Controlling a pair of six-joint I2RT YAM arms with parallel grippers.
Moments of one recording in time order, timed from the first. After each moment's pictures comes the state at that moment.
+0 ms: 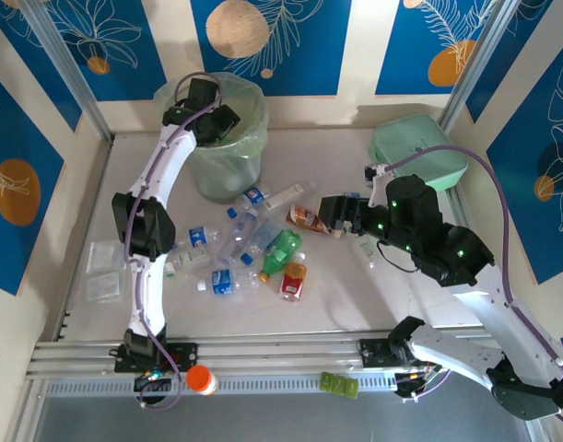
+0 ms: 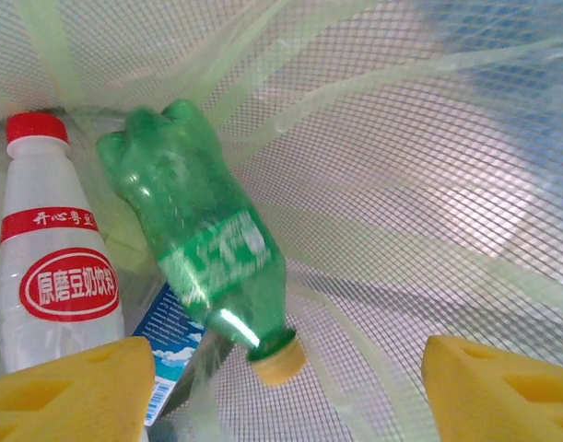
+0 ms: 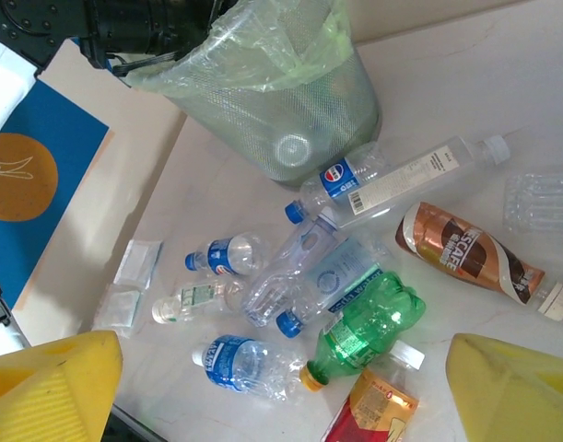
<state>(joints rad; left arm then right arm) -0.26 2.20 2.30 -0.90 0.03 -0.97 0.67 0.90 1.25 -0.83 -0.01 0.62</state>
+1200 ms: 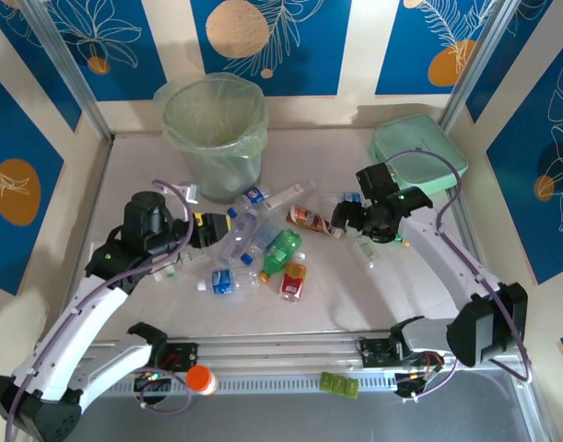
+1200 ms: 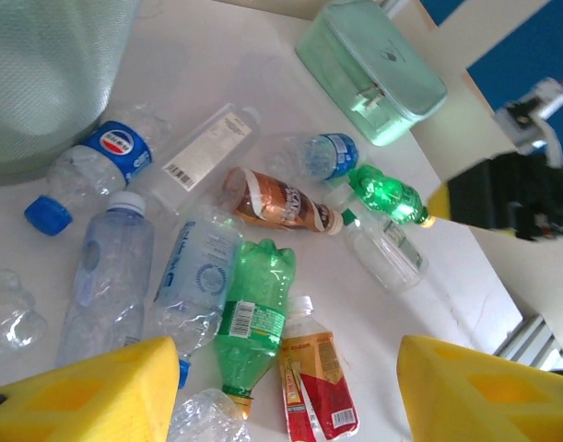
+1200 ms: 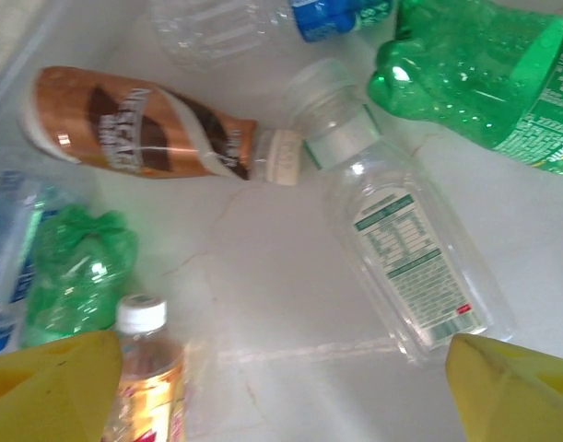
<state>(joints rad) -0.45 0.85 0.91 -0.55 0.35 -0.43 0.35 1.31 1.14 -1.00 0.00 0.58</state>
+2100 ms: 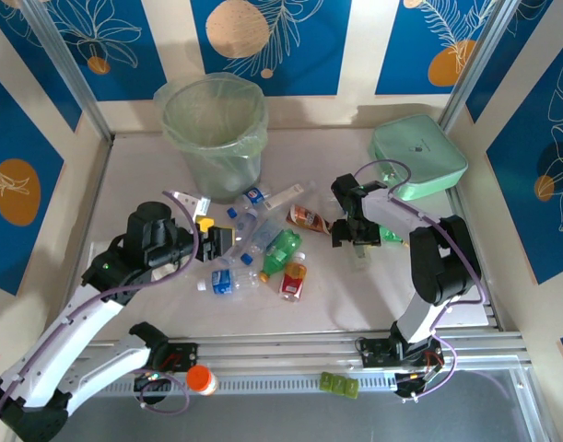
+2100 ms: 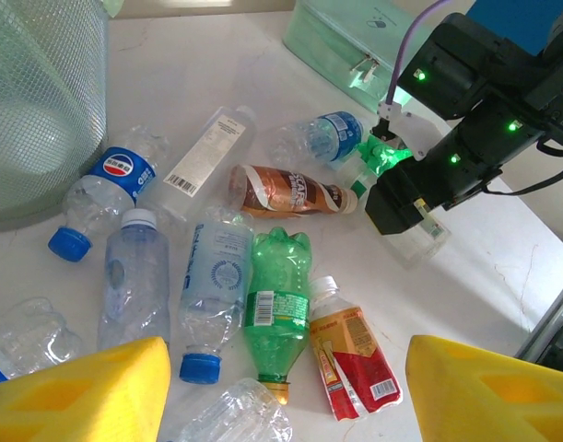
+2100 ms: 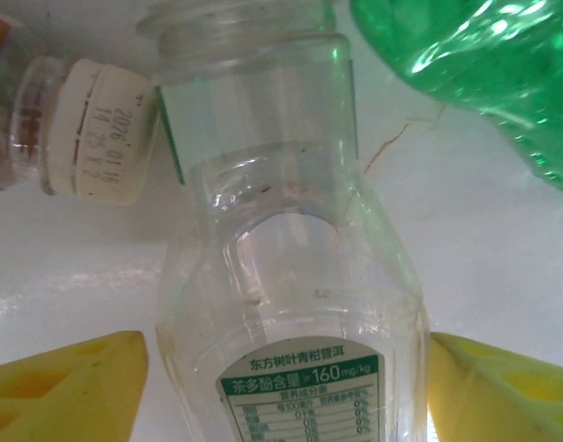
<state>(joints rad) -0.58 0.79 0.91 -0.60 0.20 -0.28 0.38 1.69 1.14 -0.98 0.12 0.41</state>
